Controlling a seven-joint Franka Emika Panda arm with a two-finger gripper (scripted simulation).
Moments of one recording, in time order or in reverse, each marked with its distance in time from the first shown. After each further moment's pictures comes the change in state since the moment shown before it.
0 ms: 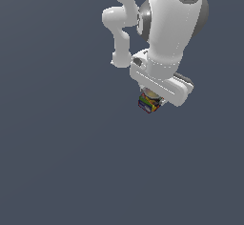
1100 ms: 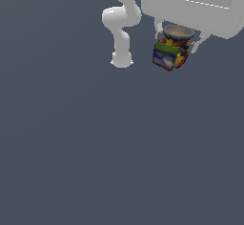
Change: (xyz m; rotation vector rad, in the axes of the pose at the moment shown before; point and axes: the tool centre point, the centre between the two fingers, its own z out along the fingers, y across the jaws) arm -0.008 -0.014 -0.197 0.000 0.000 -0.001
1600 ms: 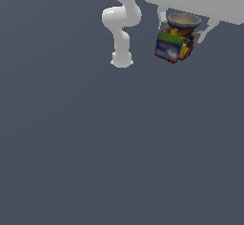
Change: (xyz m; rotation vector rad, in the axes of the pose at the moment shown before) arm 0.000 -0.003 -0.023 -0.001 0.000 0.000
